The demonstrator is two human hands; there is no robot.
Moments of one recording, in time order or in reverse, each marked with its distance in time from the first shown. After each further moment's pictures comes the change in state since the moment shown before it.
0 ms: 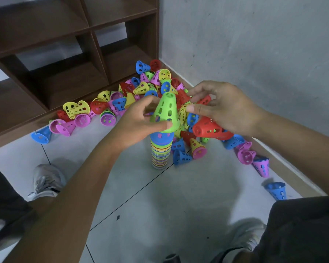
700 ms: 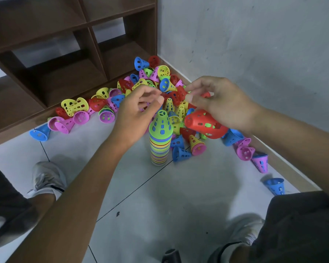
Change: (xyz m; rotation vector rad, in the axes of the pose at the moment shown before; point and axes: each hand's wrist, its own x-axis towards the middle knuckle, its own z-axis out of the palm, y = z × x) left_hand 0.000 0.001 0.011 0.029 0.311 0.101; right_hand 0.000 -0.004 0.006 0.061 0.026 0.063
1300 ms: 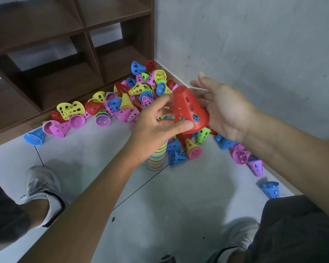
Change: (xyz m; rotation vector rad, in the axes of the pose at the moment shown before) left_hand -0.018 0.028 0.036 -0.398 -0.215 0.027; right_hand -0.005 -0.024 0.003 0.905 0.048 0.383
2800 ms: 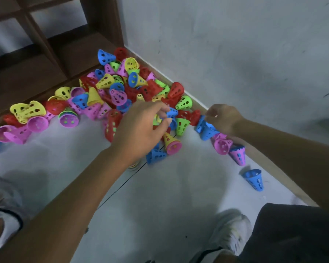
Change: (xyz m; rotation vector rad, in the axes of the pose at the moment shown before) left_hand 0.040 -0.056 0.049 0.827 -0.047 0.193; right_hand 0.094 0.084 -0.191 -1.268 0.228 0.061
